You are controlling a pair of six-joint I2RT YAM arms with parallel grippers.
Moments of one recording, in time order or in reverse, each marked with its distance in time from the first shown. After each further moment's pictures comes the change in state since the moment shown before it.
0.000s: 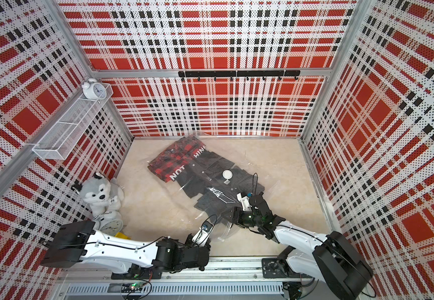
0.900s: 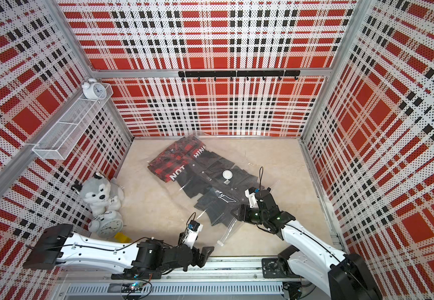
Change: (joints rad) left arm -0.045 -0.194 -0.140 0.031 0.111 -0.122; right arm -0.104 -0.146 0.099 -0.425 0.078 -0.240
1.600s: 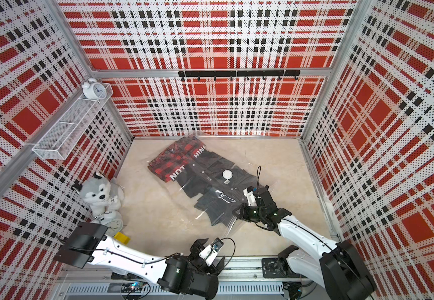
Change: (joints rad) left arm -0.205 0.423 0.362 -0.280 -0.337 0.100; right arm -0.024 0.088 0.035 0.028 -0.031 -0.006
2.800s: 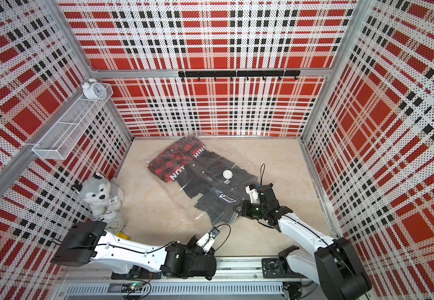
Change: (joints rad) left arm 0.175 -0.106 -0.118 0.111 0.059 0.097; right arm -0.083 0.043 0.015 0.021 -0.068 -0.038
